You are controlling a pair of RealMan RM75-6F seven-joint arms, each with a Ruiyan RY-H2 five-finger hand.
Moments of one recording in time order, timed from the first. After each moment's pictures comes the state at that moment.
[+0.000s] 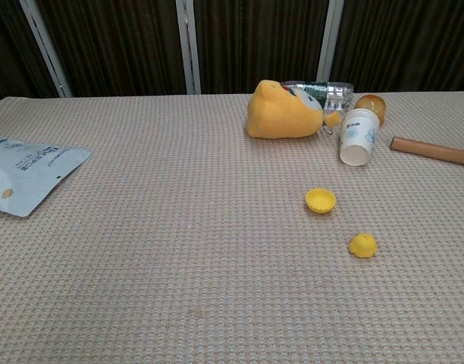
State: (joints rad) left arm -0.09 -1.20 -0.07 -1.53 1.53 1.58 0.08; right arm 0.10 -1.14 0.06 -1.61 -1.47 1.44 -0.19
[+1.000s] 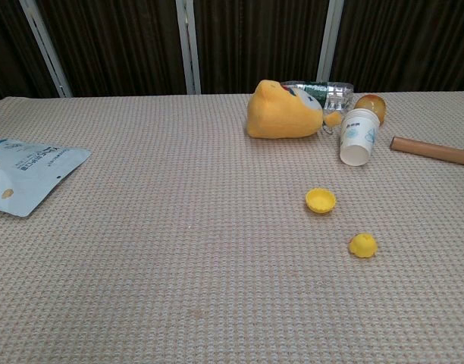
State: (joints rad) left arm -0.09 -1.20 -0.07 -1.54 1.54 1.58 0.10; right arm 0.14 -1.11 0.05 -1.72 -1.45 1.35 -0.27
